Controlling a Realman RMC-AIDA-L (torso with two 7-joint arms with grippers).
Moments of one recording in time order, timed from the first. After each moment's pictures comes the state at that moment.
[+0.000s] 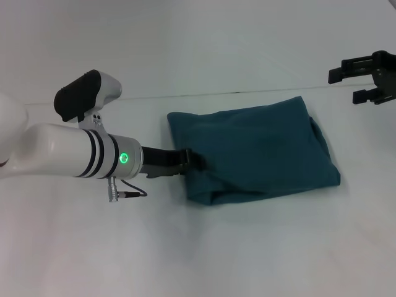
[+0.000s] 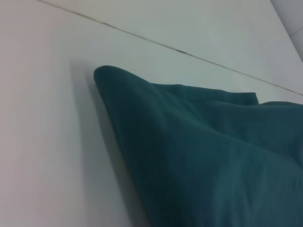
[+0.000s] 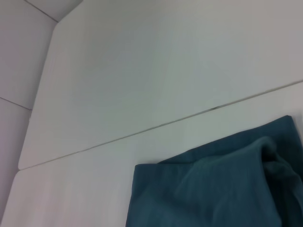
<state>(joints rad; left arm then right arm) -0.94 -2.15 1.01 0.42 2.20 0.84 -2.59 0.81 1.73 -0.64 -0.64 -2.30 -1.47 2.71</state>
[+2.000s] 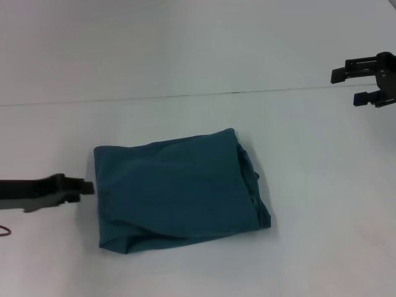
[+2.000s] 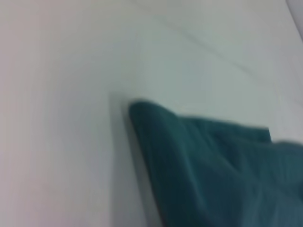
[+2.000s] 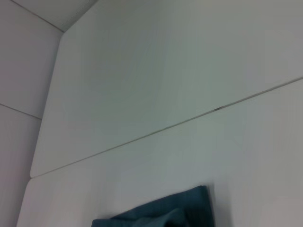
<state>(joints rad) -0.56 -2.10 0.67 0.91 2.36 1.36 -2.54 0.79 1.73 -0.60 -0.64 -2.29 -1.48 2.70</state>
